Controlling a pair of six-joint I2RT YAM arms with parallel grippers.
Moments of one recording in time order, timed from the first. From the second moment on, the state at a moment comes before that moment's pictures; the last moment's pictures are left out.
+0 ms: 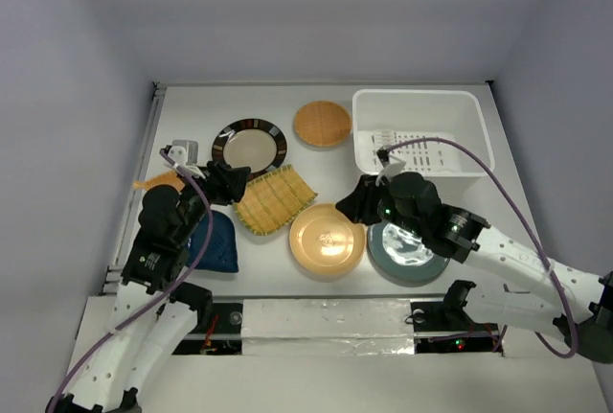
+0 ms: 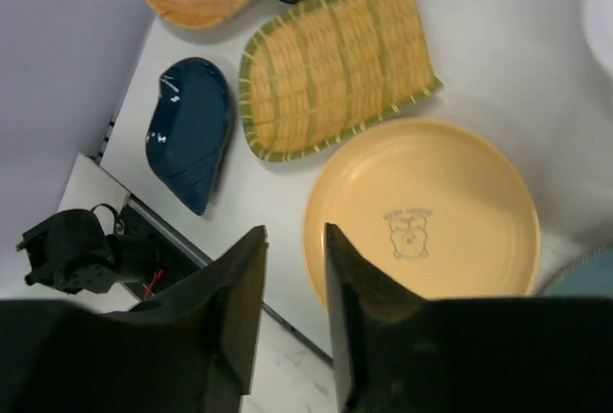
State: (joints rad) left arm -0.33 0.54 0.67 -0.20 0.10 -0.42; right arm 0.92 0.98 0.85 -0.25 0.12 0.67
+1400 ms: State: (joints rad) left arm -0.45 0.43 0.68 -0.26 -0.07 -0.41; right arm 1.03 1.15 0.50 -0.40 0.24 1.37
